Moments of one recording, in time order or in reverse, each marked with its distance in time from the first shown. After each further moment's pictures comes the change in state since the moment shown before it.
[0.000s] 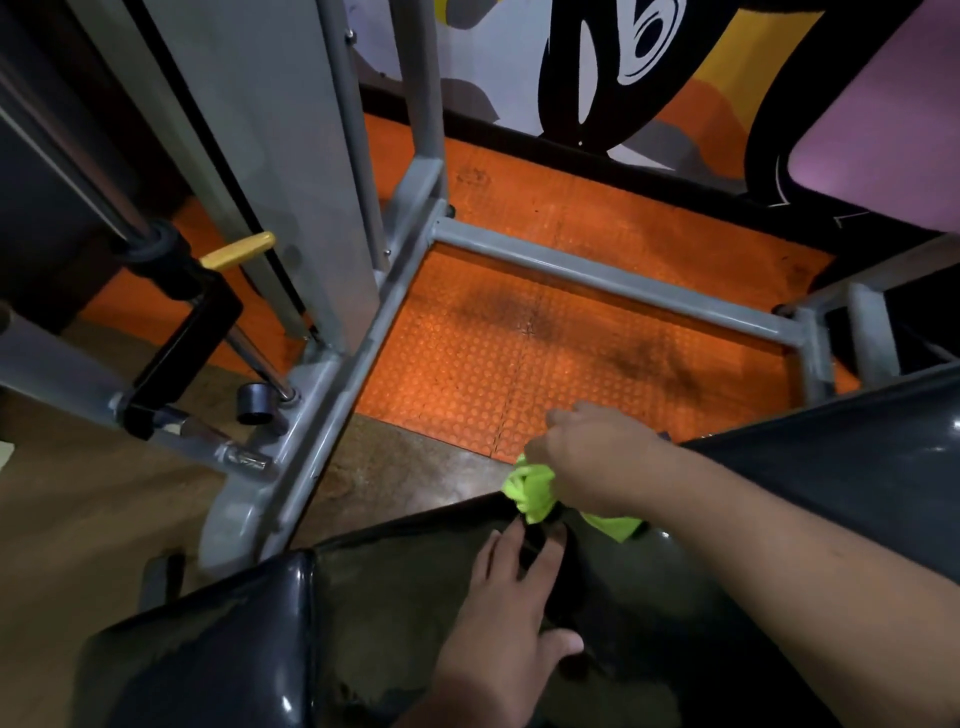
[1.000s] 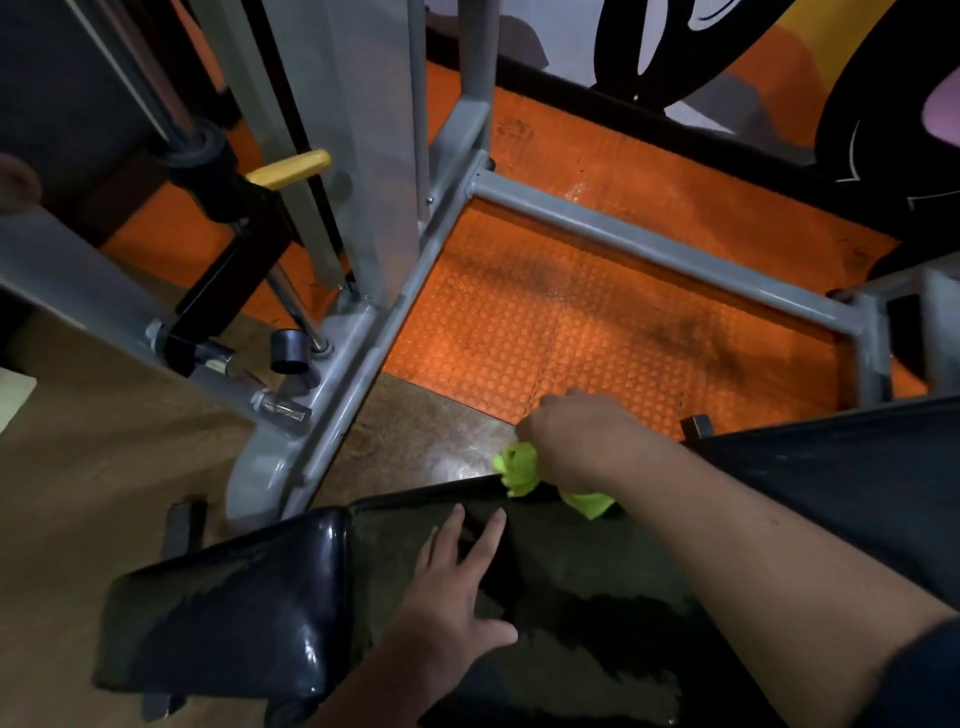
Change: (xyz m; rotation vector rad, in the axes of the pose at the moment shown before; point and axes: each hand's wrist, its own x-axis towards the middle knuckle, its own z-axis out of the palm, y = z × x) left_hand -0.008 -0.145 0.017 -0.142 -0.030 -0.154; right_hand 0.084 -0.072 0.027 -0.008 -0.029 0.025
